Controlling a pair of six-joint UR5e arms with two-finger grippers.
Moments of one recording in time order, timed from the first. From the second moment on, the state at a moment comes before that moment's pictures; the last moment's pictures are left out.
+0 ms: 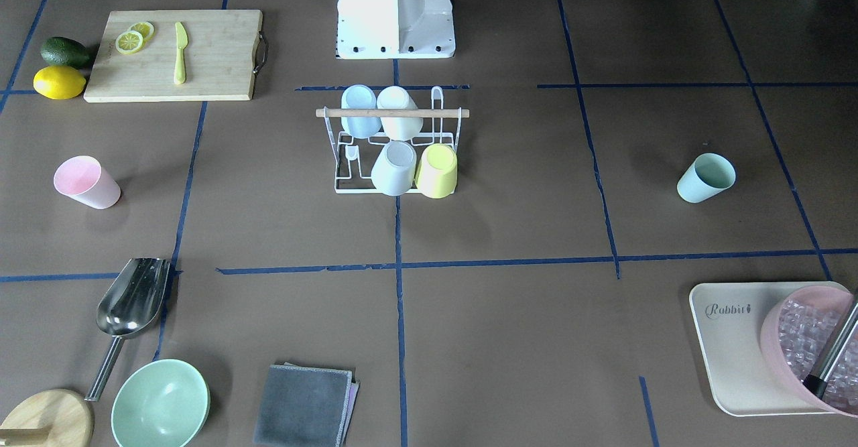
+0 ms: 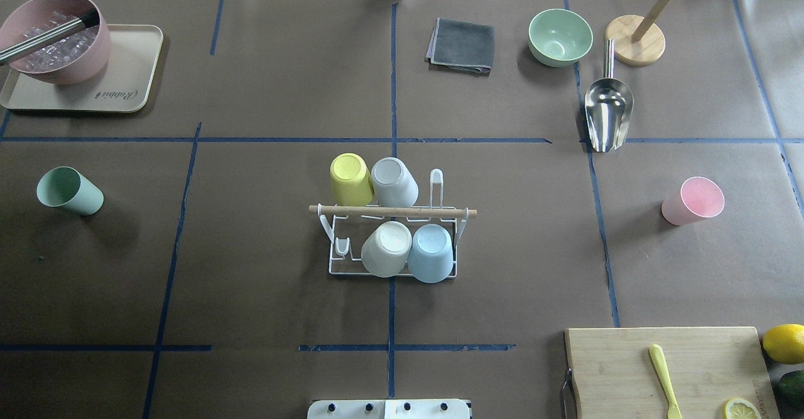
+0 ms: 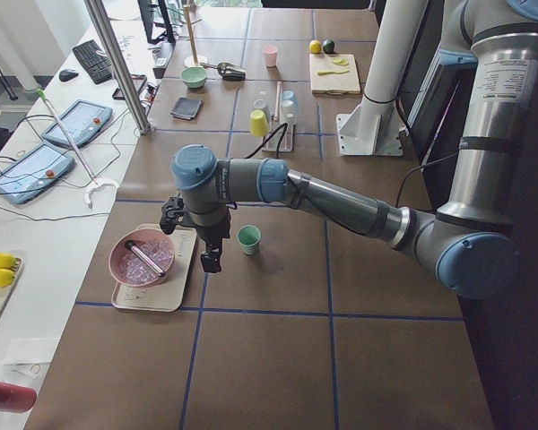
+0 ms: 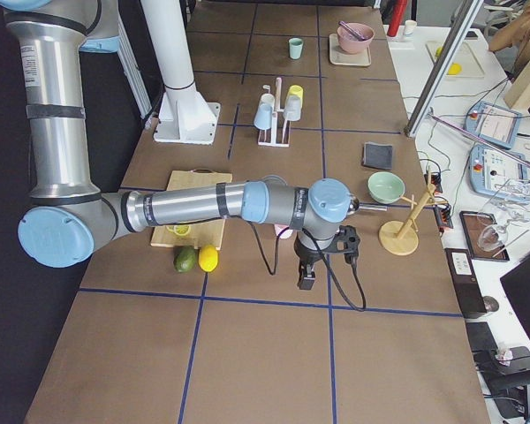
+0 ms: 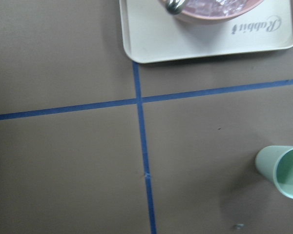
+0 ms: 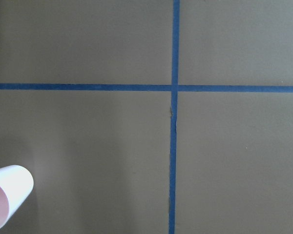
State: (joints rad) left arm -1.56 -1.70 -1.80 -1.18 -2.36 0.12; right arm 1.54 -1.48 1.70 -1.88 2.34 -0.05
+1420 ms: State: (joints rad) left arm -1.14 -2.03 -1.50 -0.91 -2.36 0.13; right arm 1.31 -1.04 1.26 -2.20 2.45 -0.04
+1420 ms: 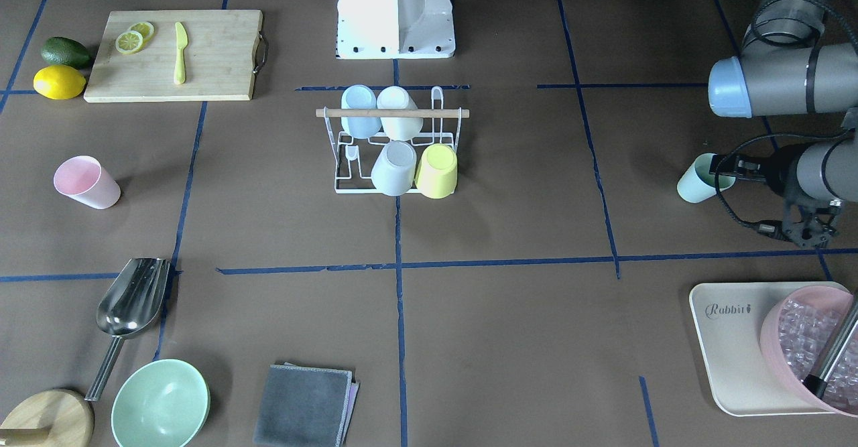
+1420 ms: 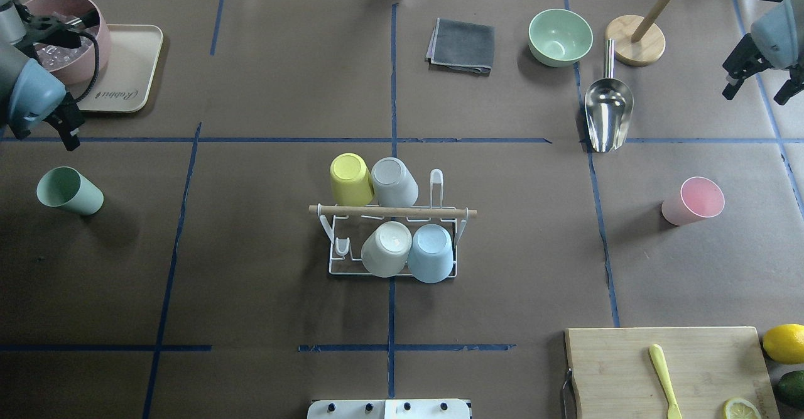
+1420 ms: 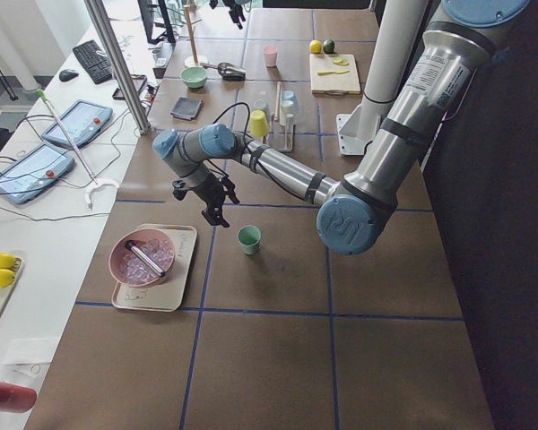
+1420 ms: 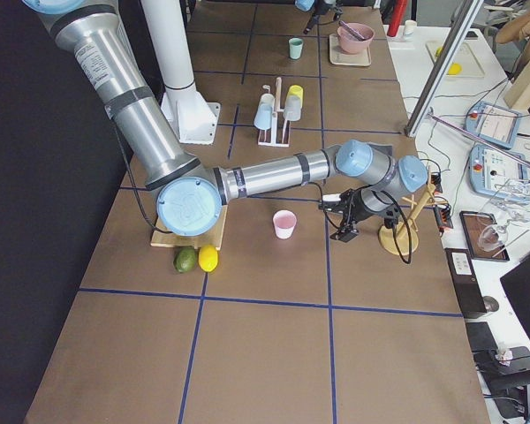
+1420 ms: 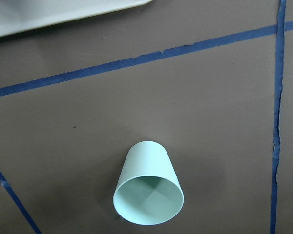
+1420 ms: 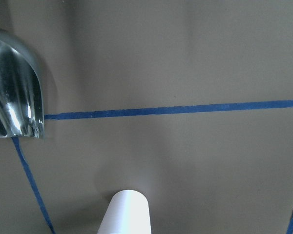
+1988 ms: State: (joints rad) left arm -1.11 -2.10 -1.36 -0.95 -2.35 0.13; right arm 1.22 -1.03 1.24 -2.29 2.45 -0.05
